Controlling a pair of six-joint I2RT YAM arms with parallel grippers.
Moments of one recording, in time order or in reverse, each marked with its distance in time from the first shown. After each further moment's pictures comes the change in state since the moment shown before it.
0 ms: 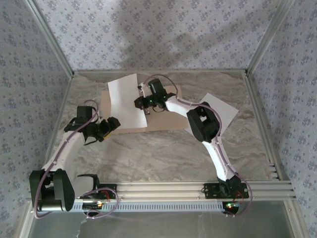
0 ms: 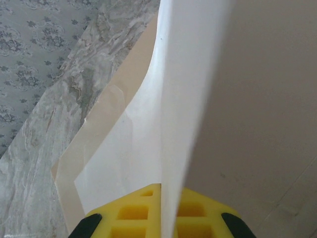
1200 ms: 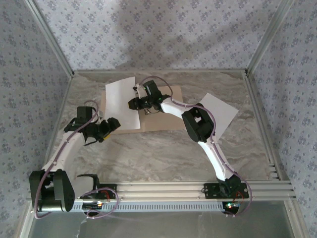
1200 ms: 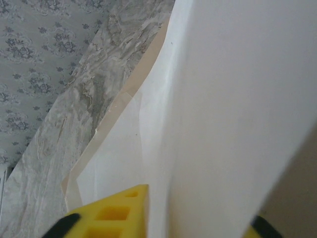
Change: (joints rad) left arm 0.000 -0.003 -0.002 -0.008 0.000 0.003; right arm 0.032 0.090 0.098 0.040 -0.023 0.080
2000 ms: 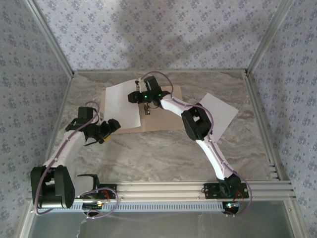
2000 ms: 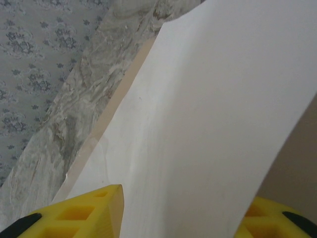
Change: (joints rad) left arm 0.005 0.034 -0.016 0.009 0.000 0.000; right arm -0.031 0.106 0.192 -0.036 0.101 0.041
